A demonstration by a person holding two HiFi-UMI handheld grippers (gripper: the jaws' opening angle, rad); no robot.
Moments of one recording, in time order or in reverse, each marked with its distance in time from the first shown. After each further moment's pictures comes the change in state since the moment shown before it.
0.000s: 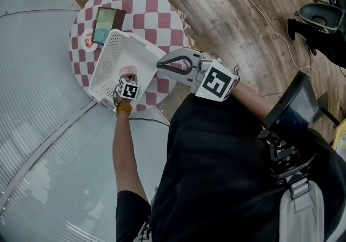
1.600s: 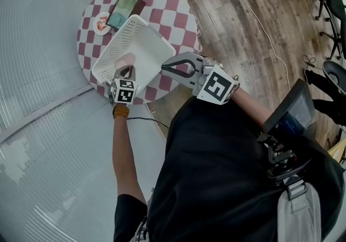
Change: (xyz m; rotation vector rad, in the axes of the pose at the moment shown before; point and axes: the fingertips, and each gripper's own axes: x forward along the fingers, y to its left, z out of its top) left arm -0.109 0.014 0.025 -0.128 -0.325 0.161; right arm 0.027 0.046 0.007 -0.093 0.048 0.136
